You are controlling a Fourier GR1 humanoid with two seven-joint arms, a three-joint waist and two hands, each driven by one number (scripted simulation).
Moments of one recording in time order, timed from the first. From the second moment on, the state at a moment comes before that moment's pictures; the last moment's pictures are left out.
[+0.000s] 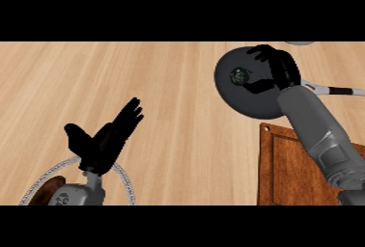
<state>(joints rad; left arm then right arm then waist) -0.11 0.06 -0.14 -1.55 0.19 -0.09 0.24 -1.01 -0.26 -0.13 -0.25 0.65 -0.41 -0.40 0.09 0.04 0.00</state>
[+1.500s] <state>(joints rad) -0.12 0.07 -0.12 -1.56 0.19 -0.09 0.25 -0.91 -0.55 -0.40 -0.13 0.35 0.43 -0.73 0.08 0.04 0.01</state>
